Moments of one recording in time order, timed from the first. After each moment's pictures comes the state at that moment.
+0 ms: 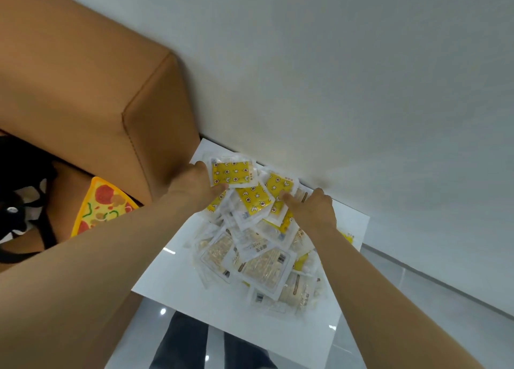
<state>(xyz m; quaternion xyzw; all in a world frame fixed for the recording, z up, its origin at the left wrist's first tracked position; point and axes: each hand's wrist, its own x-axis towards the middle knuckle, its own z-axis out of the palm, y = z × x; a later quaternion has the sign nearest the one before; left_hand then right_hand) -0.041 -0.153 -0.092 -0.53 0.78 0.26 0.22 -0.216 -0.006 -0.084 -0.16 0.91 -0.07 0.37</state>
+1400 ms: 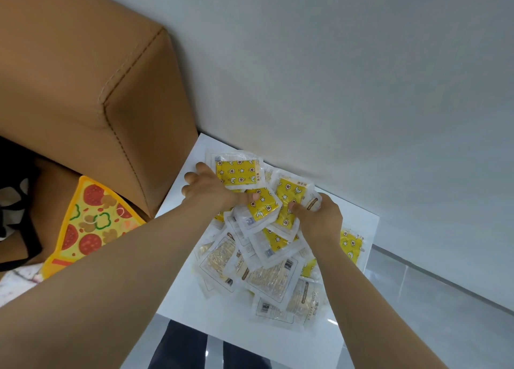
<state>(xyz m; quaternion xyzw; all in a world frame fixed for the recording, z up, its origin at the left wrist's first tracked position) -0.072 -0.137 -0.115 -0.65 0.62 0.38 0.23 -0.201 0.006 -0.096 -0.10 0.88 -0.31 0.34</state>
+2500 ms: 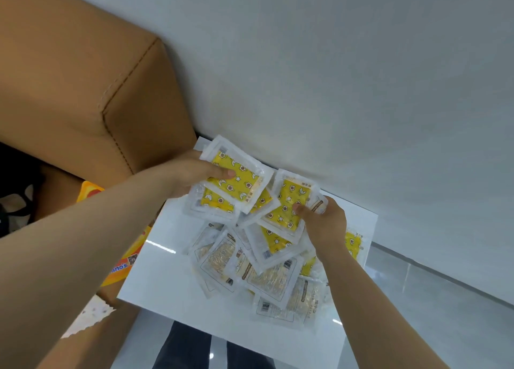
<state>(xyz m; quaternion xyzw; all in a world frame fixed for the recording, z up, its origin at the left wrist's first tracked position) -0.050 -0.188 -0.079 -0.52 0.46 0.71 0.13 -0.205 0.017 -0.089 -0.06 0.86 -0.37 0.36</state>
